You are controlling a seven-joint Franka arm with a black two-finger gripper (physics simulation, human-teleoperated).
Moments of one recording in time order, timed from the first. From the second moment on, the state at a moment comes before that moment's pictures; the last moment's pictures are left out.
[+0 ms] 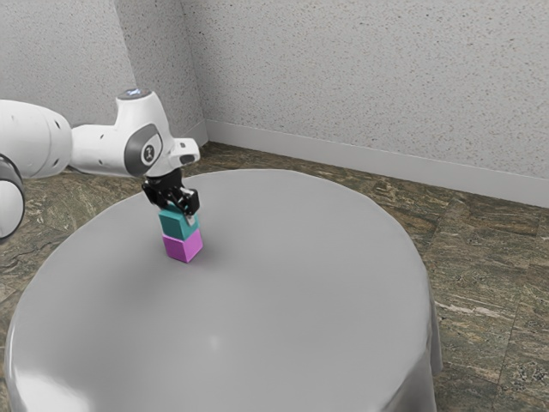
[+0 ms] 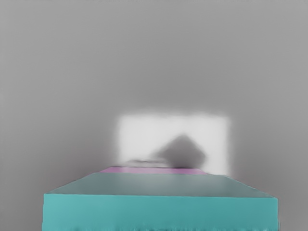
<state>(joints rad) 0.18 0.50 0.02 -1.66 -0.02 2.26 0.18</state>
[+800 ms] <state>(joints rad) 0.17 0.58 -0.16 -1.58 0.05 2.23 0.08</state>
